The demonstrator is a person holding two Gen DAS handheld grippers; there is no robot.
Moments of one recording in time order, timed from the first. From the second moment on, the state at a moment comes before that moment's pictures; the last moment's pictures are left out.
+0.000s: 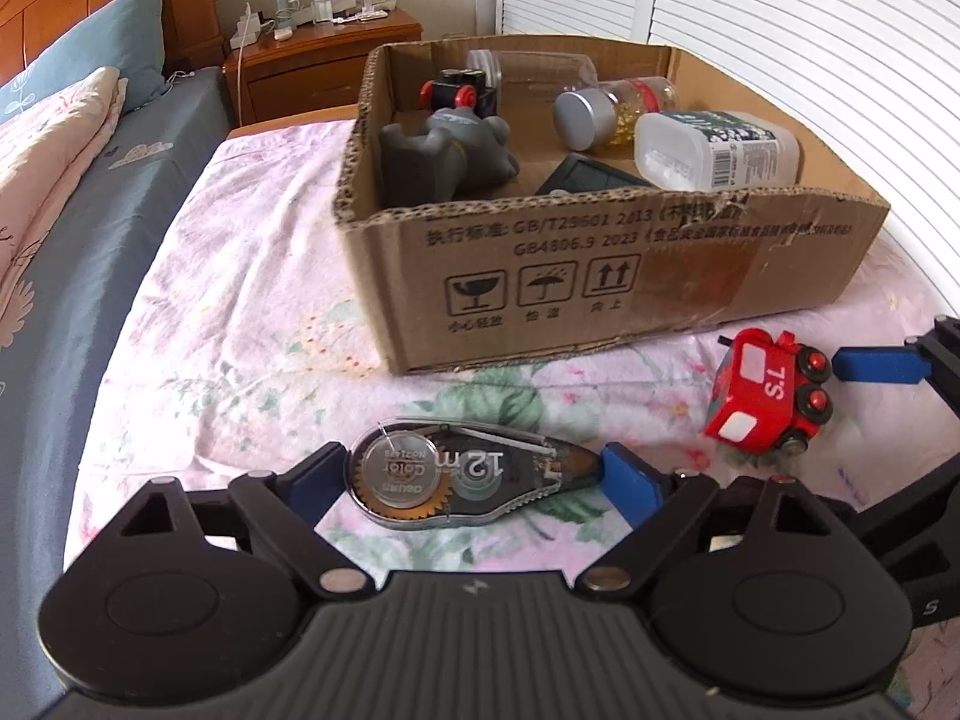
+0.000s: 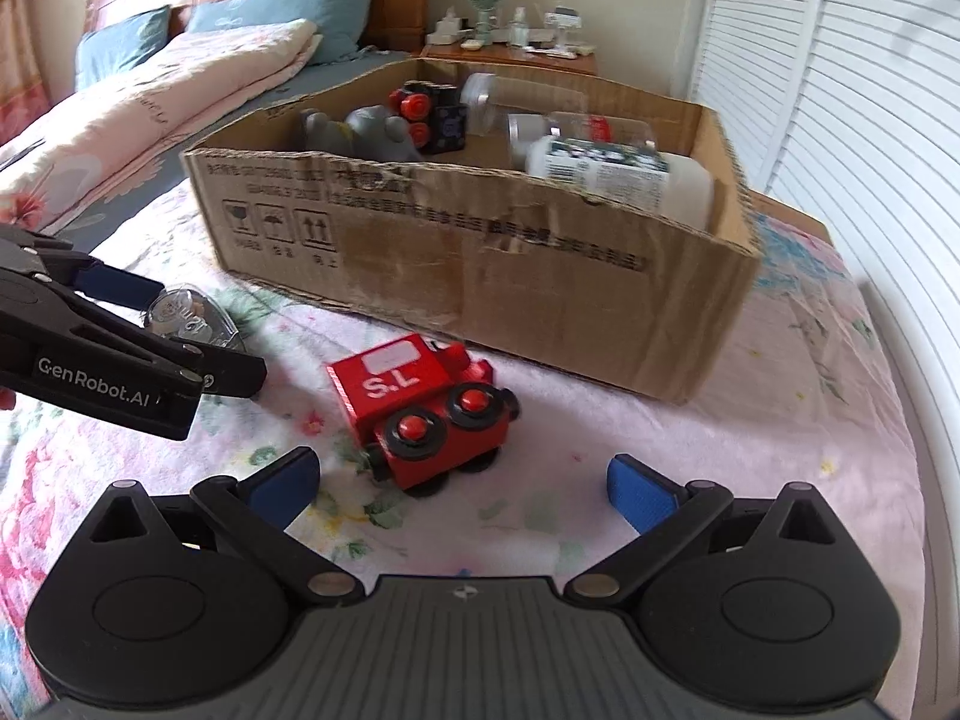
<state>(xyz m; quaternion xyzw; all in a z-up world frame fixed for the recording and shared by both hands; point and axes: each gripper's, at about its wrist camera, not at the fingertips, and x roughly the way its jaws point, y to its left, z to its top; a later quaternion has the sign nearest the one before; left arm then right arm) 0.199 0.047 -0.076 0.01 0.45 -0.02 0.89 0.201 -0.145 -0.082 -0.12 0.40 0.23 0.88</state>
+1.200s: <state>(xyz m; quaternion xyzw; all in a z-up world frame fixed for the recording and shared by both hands) 0.188 0.067 -0.076 0.02 0.45 -0.04 0.89 0.211 -0.116 -0.068 -0.18 0.39 0.29 0.86</state>
